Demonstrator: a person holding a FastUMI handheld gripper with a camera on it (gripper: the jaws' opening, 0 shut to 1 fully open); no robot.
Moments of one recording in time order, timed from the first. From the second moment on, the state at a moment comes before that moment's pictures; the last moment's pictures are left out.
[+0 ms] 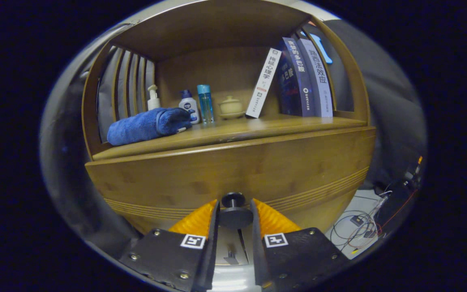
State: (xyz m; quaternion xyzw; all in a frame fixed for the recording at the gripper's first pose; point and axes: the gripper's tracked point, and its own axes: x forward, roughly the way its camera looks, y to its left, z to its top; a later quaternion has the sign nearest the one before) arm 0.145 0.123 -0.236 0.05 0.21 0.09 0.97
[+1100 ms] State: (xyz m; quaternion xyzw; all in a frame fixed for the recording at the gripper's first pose) arm 0.060 0.104 -0.224 0.03 0.23 0.07 0.97
